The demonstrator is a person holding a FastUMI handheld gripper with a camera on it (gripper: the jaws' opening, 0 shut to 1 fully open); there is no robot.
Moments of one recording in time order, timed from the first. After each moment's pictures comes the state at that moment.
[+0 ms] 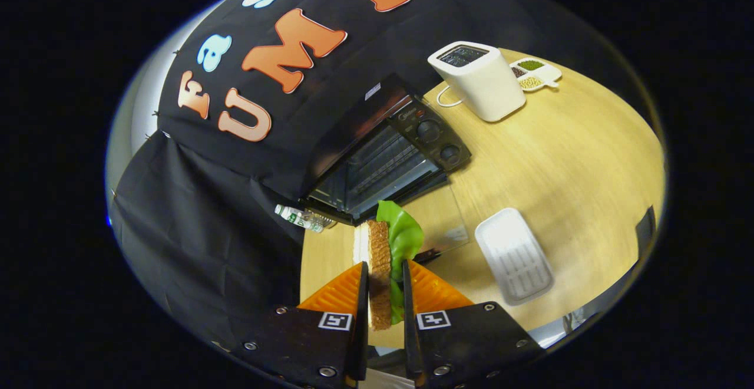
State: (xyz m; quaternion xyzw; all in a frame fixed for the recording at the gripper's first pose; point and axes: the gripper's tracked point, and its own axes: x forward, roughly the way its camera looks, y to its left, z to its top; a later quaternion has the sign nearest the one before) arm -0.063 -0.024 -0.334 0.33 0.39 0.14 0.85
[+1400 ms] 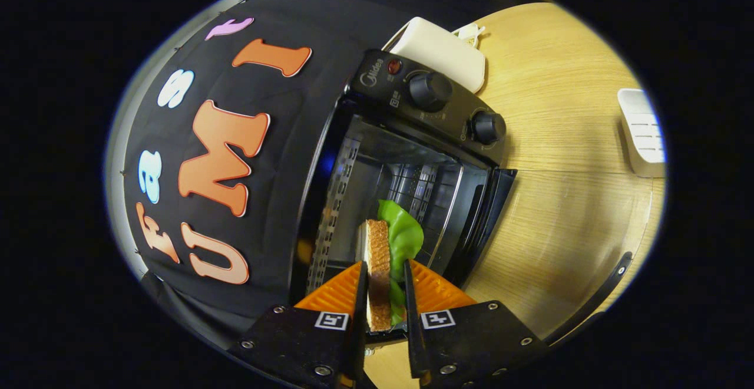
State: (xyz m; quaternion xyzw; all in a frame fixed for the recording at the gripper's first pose) arm 0.138 0.075 -0.408 0.55 0.20 -0.09 0.81
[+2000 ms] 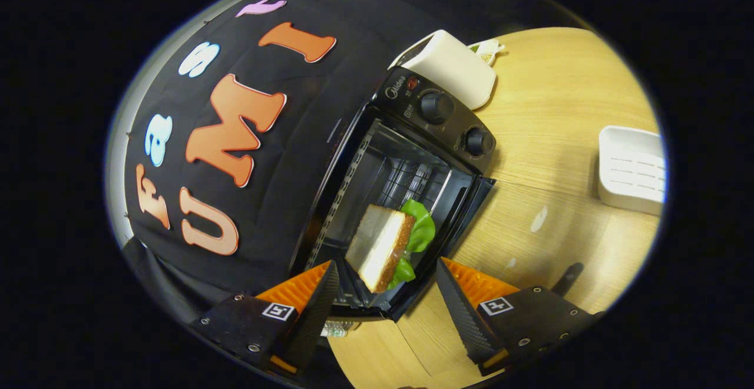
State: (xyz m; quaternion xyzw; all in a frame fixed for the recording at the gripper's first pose) arm 0.062 0.069 -0.388 0.45 0.22 -0.06 0.86
